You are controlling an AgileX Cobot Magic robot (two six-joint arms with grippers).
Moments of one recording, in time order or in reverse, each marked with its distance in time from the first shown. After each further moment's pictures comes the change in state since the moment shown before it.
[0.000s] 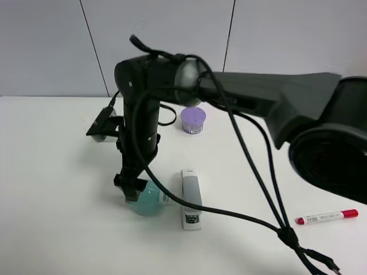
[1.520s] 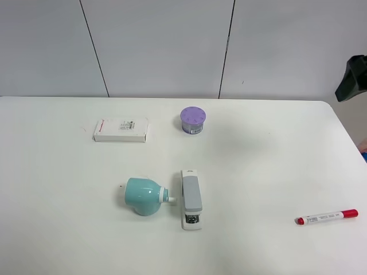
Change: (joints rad) left arm 0.000 0.000 0.000 0.000 0.000 0.000; right arm -0.967 -0.934 0.569 -0.148 0.006 0.354
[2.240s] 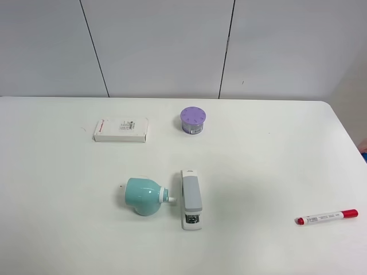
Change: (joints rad) left arm 0.000 0.000 0.000 0.000 0.000 0.000; right arm 0.000 -0.732 0.291 -0.005 0.002 -0.009
